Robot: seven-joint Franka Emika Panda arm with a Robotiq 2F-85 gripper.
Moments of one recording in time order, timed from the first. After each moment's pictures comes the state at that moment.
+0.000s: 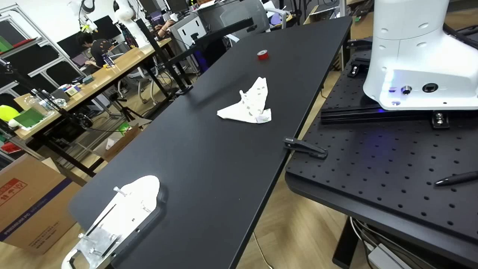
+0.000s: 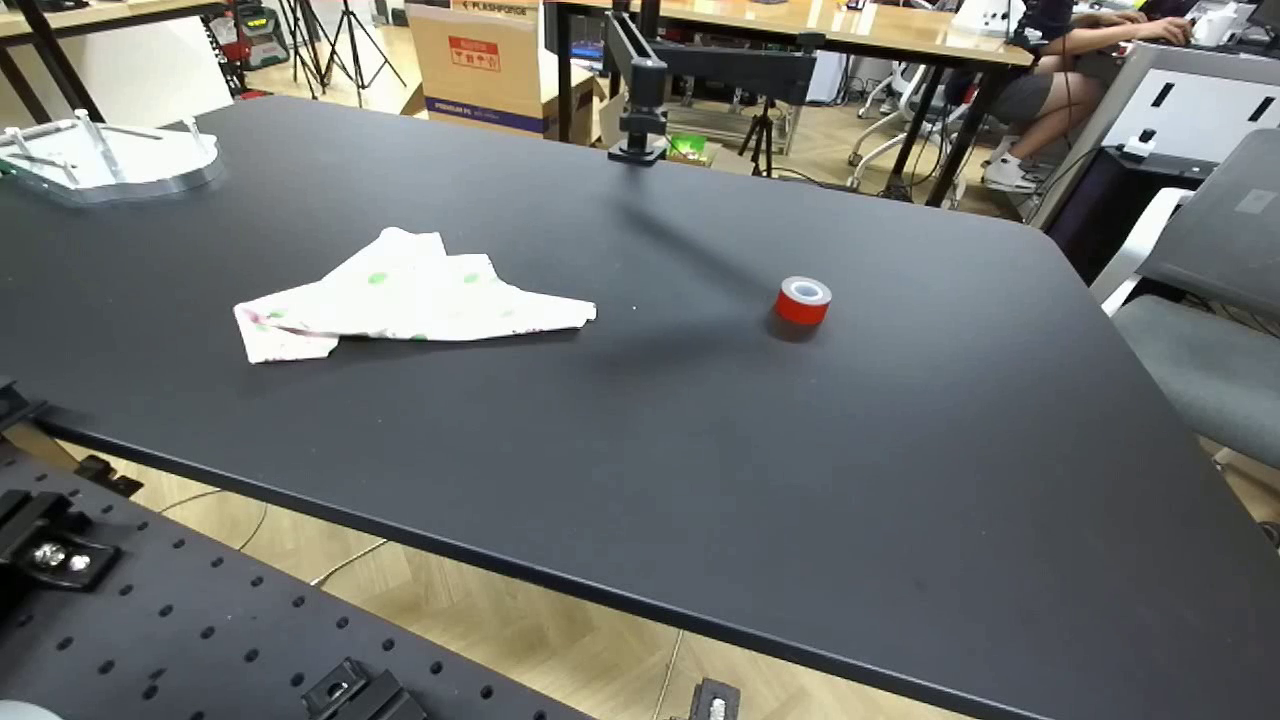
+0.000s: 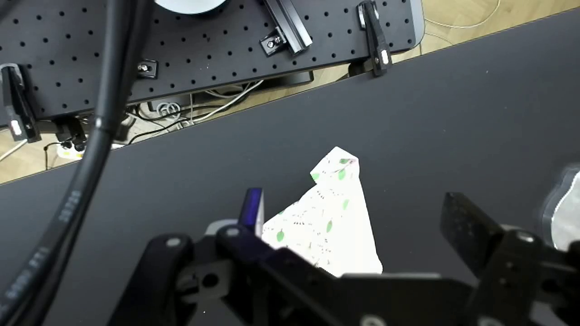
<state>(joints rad) 0.03 -0.72 0.07 -2.57 0.21 1.68 0.23</state>
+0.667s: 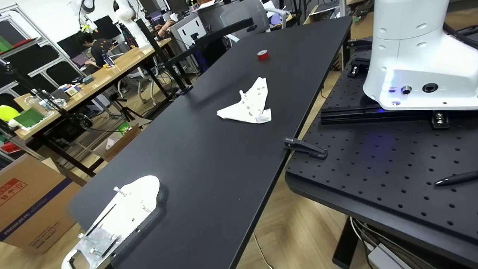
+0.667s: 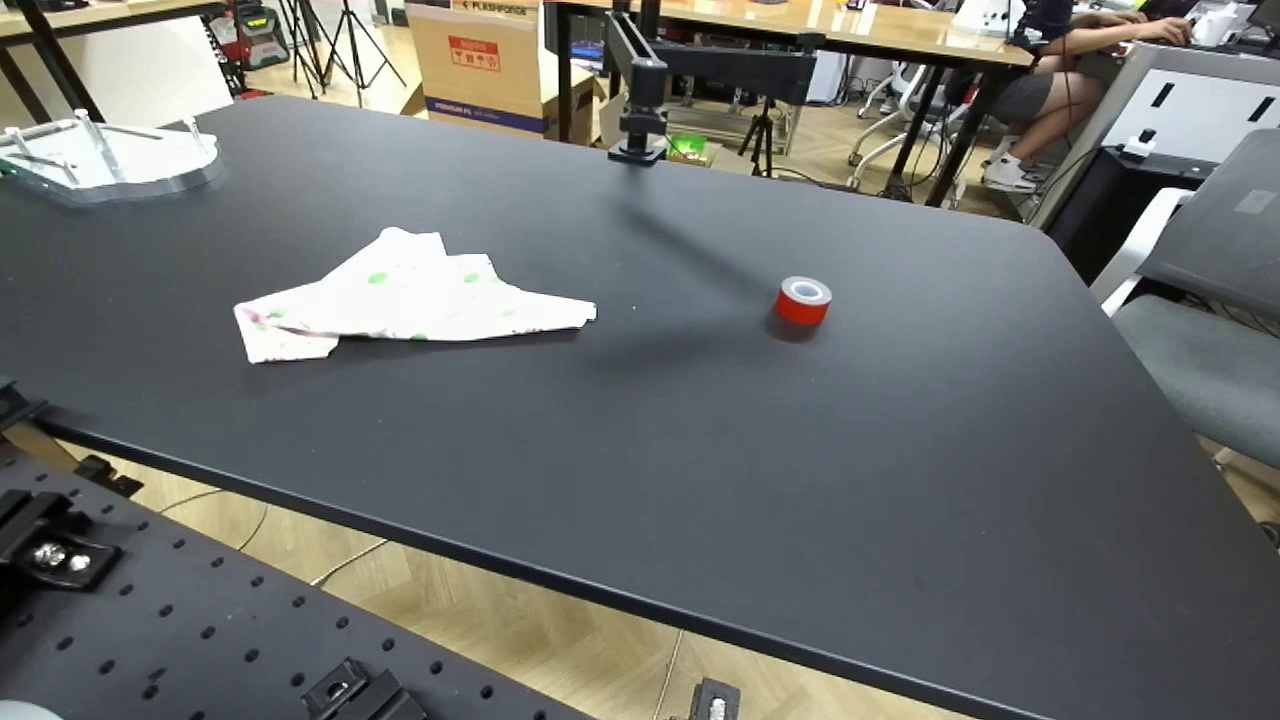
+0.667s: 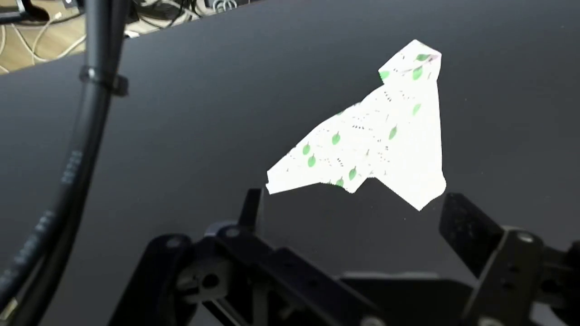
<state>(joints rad) -0.03 -0.63 0.15 -2.61 0.02 2.01 0.23</state>
